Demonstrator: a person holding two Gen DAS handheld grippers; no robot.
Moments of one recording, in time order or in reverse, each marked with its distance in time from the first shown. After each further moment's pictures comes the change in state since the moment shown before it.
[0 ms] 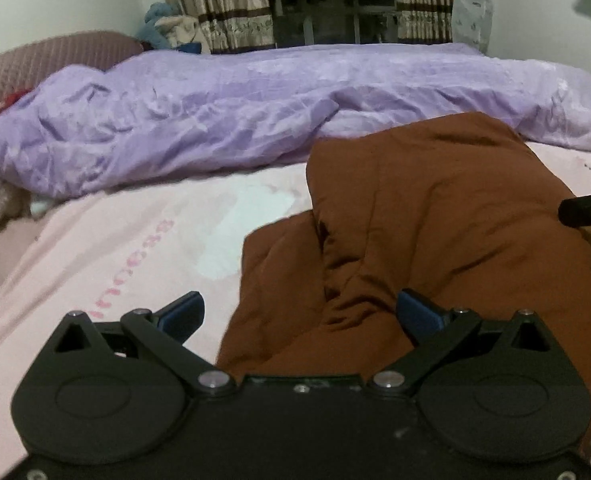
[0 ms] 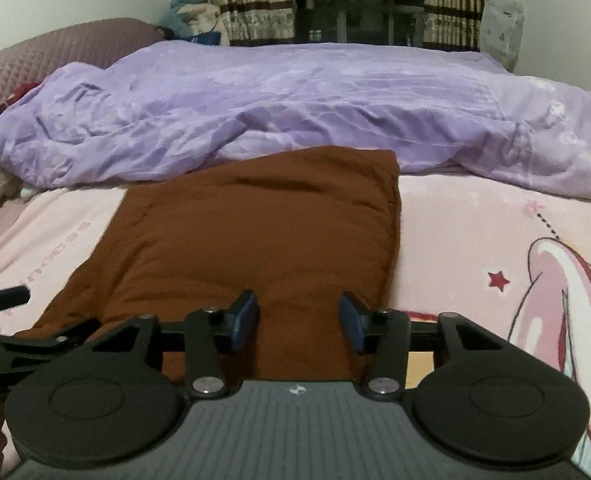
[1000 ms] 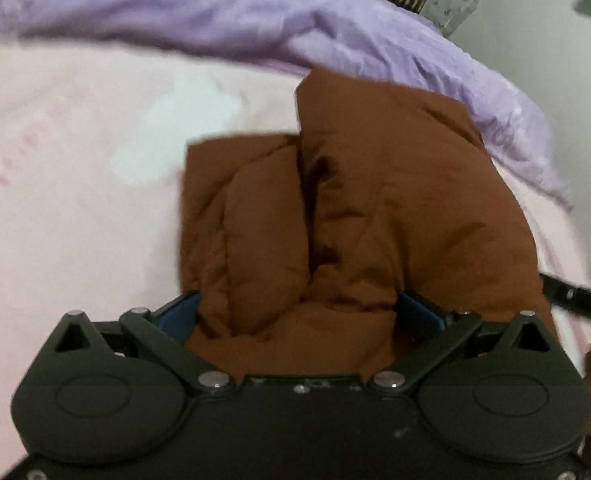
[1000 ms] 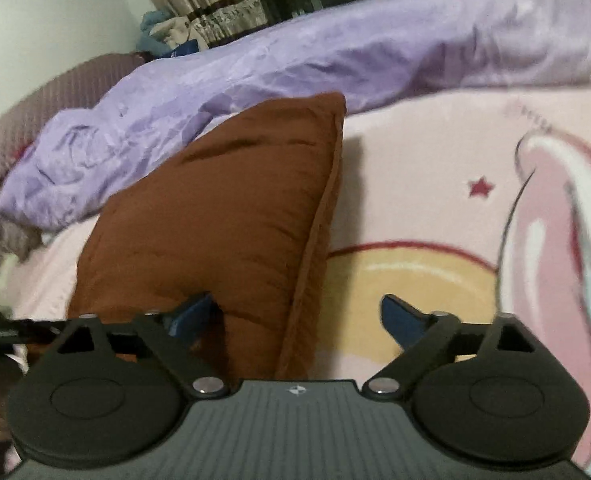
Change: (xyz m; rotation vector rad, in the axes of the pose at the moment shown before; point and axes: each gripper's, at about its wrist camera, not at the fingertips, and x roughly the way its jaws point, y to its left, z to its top) left arm 0.057 0.074 -0.006 -0.344 0.313 -0.480; right arm 0.017 -0.085 -0.038 0.278 0.062 0.170
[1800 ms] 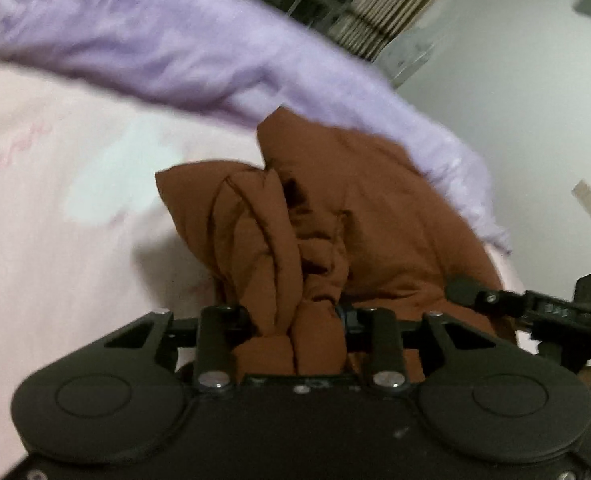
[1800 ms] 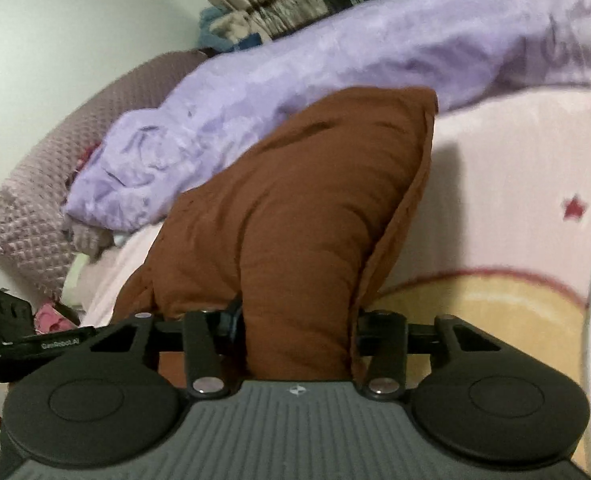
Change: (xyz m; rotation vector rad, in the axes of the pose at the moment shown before) left arm -0.061 -0.025 -0.004 0.018 -0.191 -0.174; right arm -0.005 0.018 0.032 -0.025 0.019 0.228
